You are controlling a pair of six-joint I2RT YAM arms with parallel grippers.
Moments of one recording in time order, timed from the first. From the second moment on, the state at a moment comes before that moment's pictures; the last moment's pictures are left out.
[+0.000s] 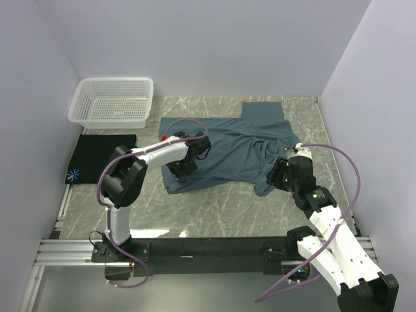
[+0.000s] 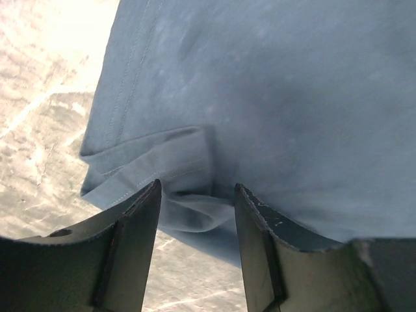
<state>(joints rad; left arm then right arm) -0.71 1.94 1.42 -1.02 -0.41 -1.38 0.26 0.71 0.58 -0.55 0.11 0.51</state>
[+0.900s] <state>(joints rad) -0.72 1.81 1.28 -1.04 -0.40 -1.33 0.27 0.72 0.58 -0.55 0.12 0.52</state>
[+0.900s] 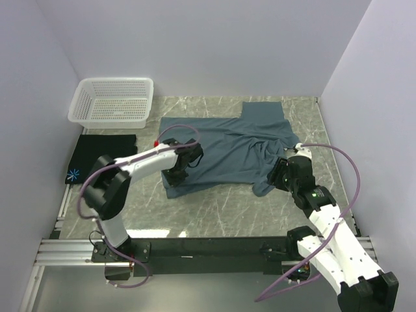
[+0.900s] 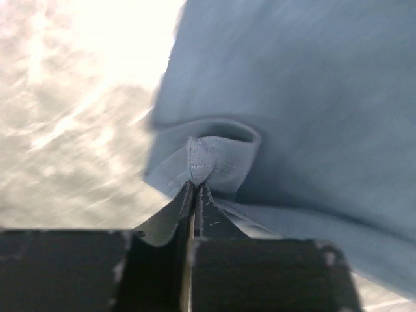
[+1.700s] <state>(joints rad) -0.80 1.42 0.90 -0.89 -0.32 -1.17 -0.05 0.98 0.56 -0.43 0.09 0.68</state>
